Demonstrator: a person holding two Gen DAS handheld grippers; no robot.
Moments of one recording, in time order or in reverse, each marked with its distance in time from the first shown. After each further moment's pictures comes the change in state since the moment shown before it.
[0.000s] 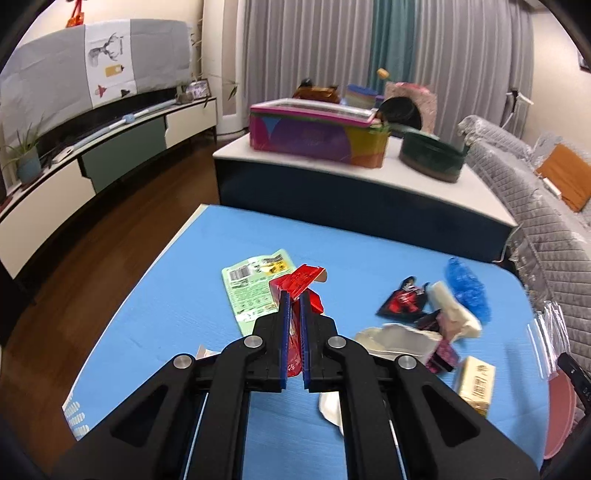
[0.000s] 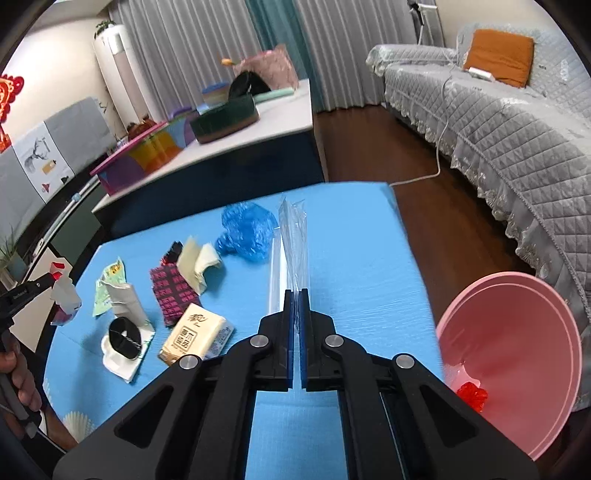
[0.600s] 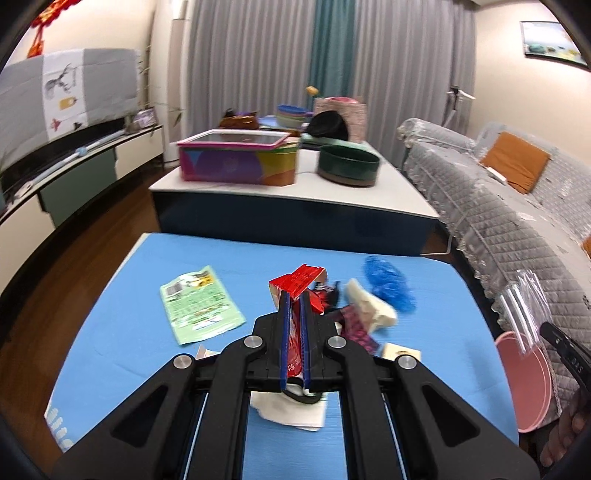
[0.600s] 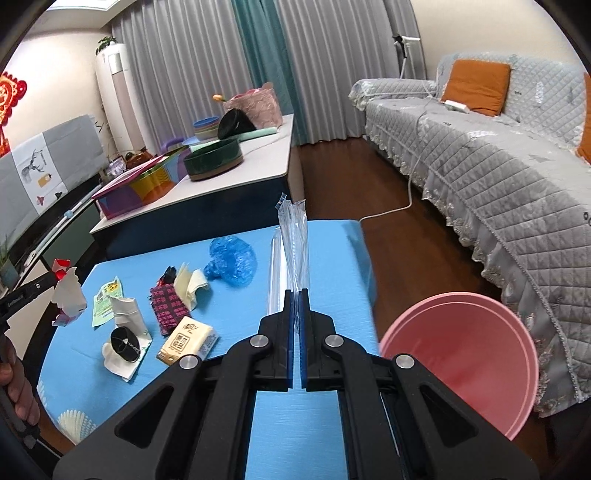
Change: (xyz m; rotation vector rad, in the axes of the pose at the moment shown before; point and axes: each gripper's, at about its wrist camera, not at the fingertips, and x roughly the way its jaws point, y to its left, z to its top) left arm -0.046 -0.063 -0.013 0.119 -0.074 -0.182; right arm -0.065 -0.020 0.001 -0.006 -0.125 -0.076
